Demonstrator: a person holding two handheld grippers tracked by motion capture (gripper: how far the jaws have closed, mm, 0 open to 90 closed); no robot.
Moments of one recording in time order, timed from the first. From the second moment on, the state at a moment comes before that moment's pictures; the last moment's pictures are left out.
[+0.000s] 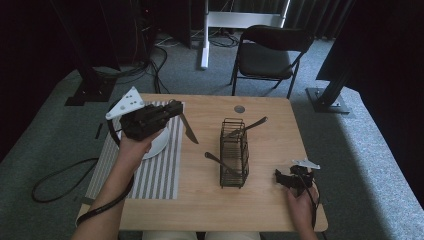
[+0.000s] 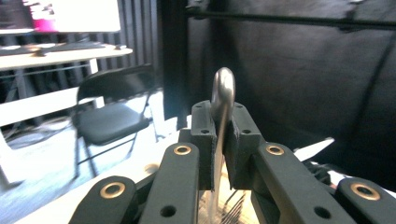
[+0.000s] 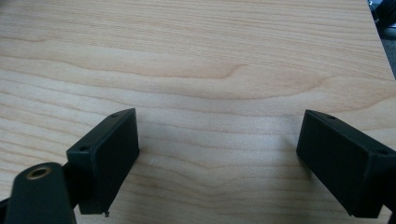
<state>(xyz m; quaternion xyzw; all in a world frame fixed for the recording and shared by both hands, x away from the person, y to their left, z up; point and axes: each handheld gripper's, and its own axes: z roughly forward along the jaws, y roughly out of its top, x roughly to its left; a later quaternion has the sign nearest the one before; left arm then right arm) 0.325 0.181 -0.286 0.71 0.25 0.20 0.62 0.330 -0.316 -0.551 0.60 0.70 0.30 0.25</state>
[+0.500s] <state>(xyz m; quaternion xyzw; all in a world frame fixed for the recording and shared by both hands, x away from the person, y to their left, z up) 0.298 0.216 -0.366 0.70 0.36 0.23 0.58 0.330 -0.316 -0.551 0.60 0.70 0.30 0.25</state>
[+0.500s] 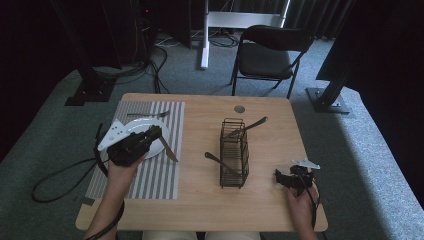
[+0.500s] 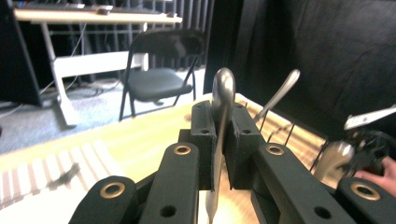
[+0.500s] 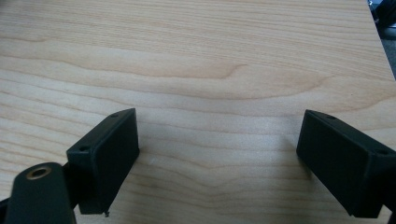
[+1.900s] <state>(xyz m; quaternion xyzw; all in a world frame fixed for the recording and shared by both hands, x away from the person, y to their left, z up) 0.275 0.332 -0.509 0.55 0.59 0.24 0.54 0.330 -0.316 -0.551 0.60 0.70 0.30 0.25</state>
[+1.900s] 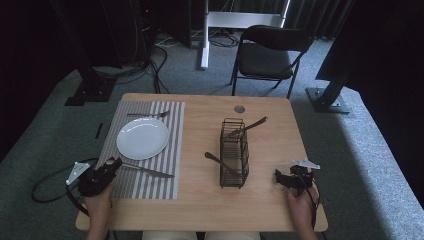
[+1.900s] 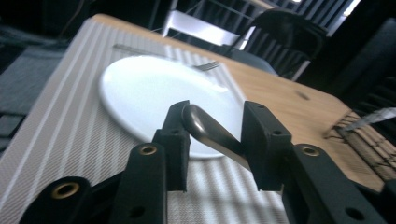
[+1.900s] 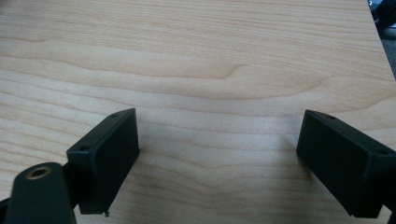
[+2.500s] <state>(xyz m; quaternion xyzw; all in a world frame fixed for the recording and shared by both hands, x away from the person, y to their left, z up) 0.292 0.354 -0.544 0.54 0.66 0.17 0.50 0.330 -0.316 -0.551 0.60 0.70 0.30 0.25</state>
